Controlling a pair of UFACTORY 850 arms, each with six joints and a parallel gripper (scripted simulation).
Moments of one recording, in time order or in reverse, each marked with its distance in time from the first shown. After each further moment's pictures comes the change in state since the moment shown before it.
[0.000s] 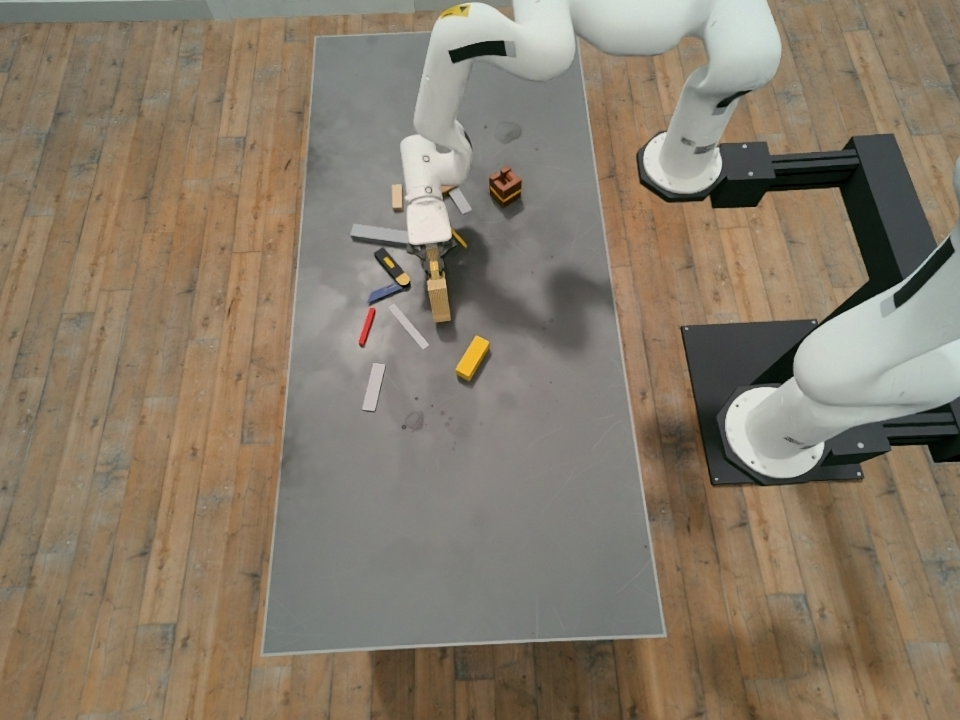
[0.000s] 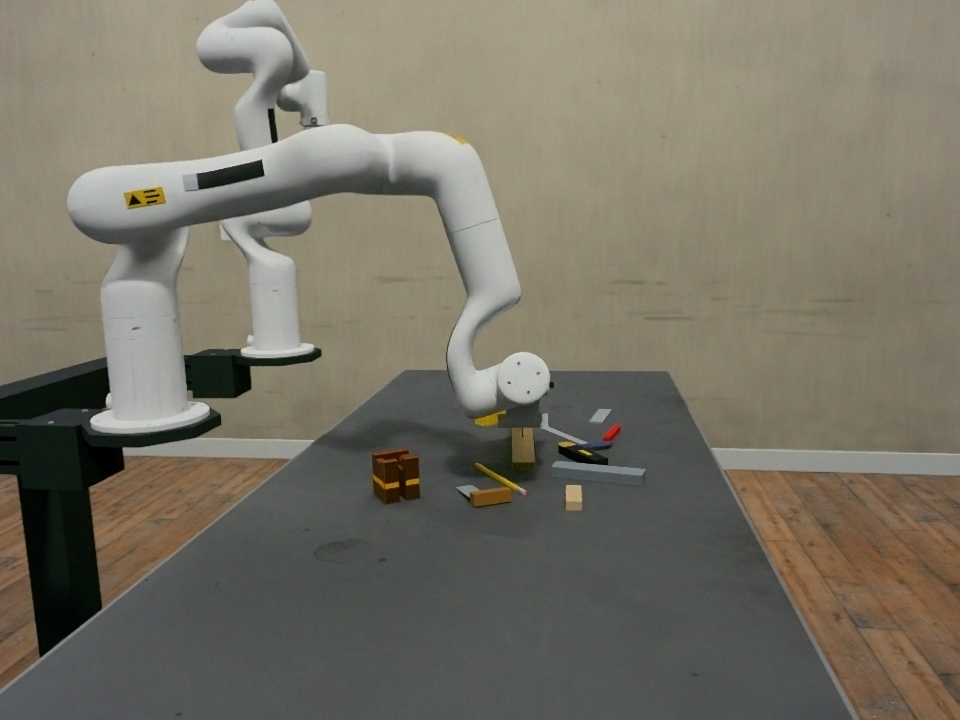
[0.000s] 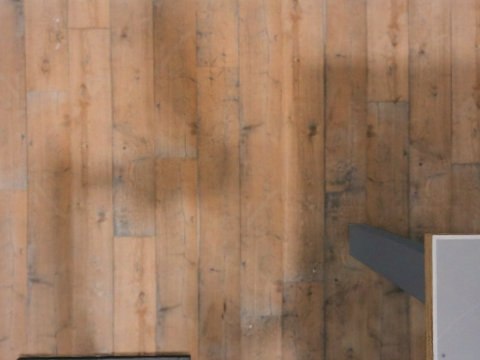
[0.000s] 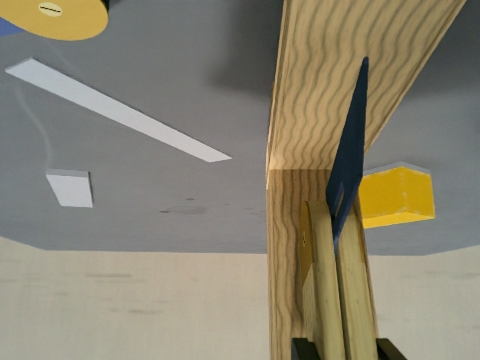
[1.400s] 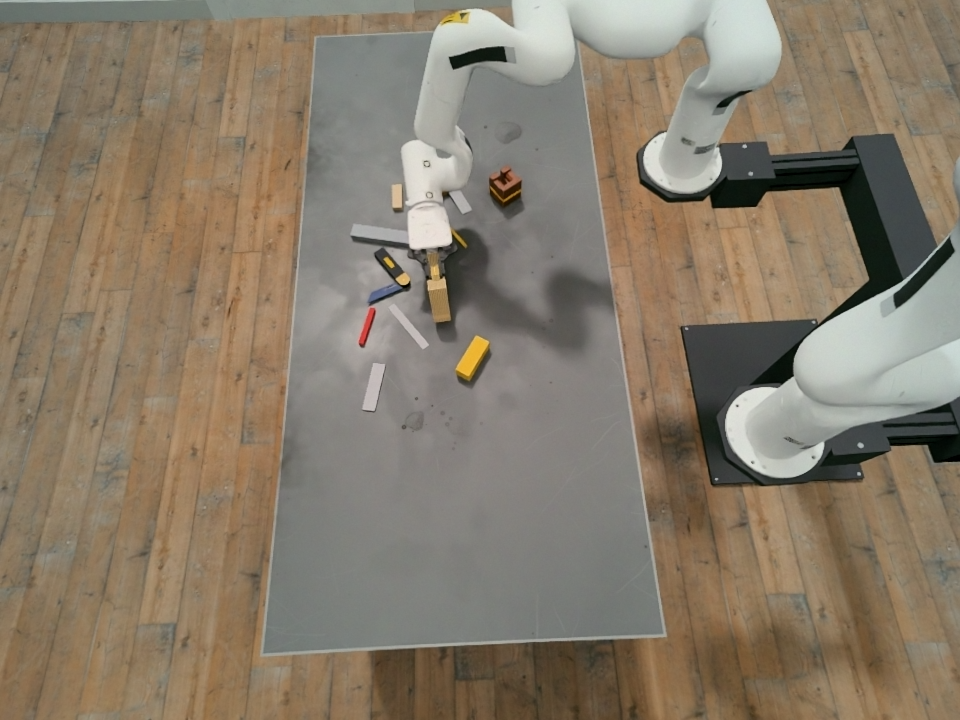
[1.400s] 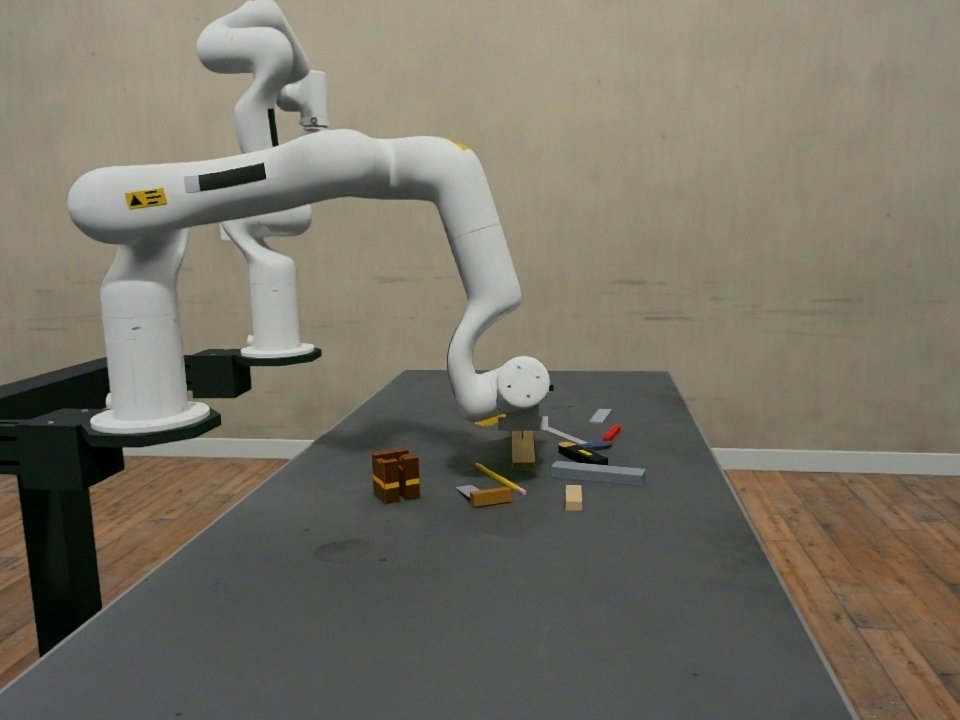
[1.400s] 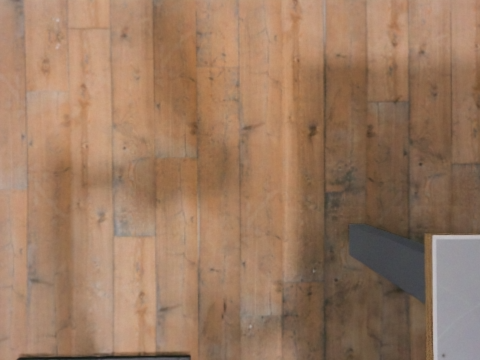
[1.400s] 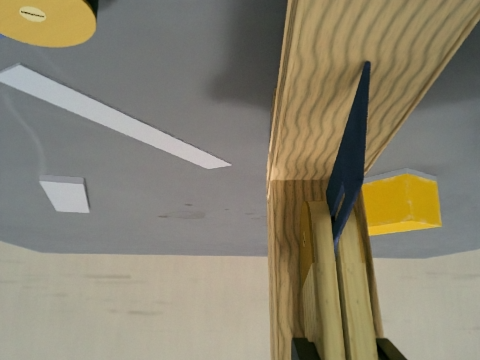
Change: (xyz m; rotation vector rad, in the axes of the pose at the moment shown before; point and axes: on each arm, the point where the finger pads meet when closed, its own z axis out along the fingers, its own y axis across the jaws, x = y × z) left arm 0.000 0.000 0.000 0.000 0.000 0.000; right arm 0.005 0.000 0.010 0.000 -0.001 0.000
